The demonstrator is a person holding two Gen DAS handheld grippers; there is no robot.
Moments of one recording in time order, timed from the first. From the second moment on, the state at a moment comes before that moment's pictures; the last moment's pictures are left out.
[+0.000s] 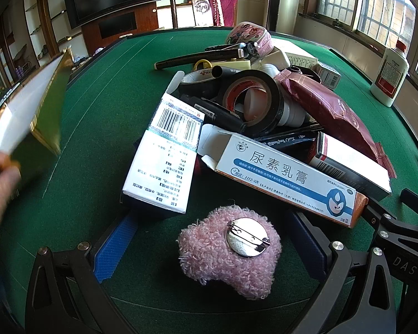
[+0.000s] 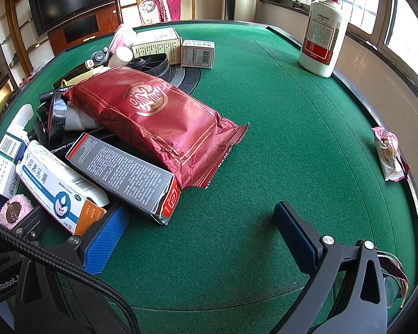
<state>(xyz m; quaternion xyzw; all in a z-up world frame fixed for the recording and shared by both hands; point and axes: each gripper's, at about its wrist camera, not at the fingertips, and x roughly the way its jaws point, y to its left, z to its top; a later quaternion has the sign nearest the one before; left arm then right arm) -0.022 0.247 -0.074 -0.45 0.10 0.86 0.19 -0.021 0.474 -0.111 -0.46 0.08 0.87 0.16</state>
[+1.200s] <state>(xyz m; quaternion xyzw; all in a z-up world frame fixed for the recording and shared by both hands) -0.027 0.251 -0.074 -0.46 0.10 0.86 0.19 -0.020 0.473 -0.110 -0.46 0.09 0.87 0.16</state>
